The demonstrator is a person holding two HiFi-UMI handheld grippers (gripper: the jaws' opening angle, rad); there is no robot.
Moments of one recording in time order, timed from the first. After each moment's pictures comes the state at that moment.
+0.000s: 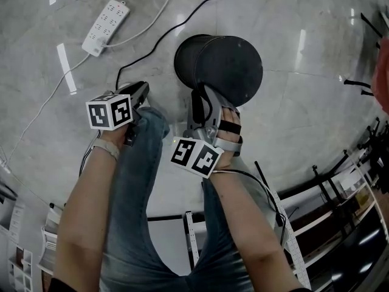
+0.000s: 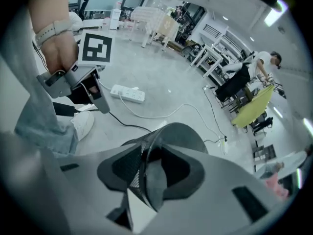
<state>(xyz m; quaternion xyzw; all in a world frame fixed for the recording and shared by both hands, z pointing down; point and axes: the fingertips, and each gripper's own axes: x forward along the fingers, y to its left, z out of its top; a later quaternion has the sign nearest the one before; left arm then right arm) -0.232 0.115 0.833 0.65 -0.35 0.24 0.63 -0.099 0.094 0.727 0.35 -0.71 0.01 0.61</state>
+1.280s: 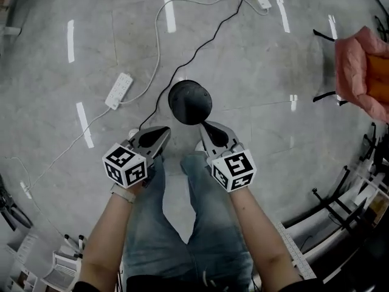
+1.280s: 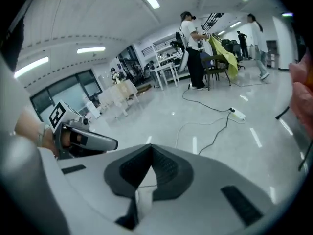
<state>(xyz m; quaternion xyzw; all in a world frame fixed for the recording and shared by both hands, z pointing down) -0.087 0.042 0.482 0.84 -0.28 0.12 0.45 0.003 0.031 0.474 0.43 -0.82 0.31 0.21</state>
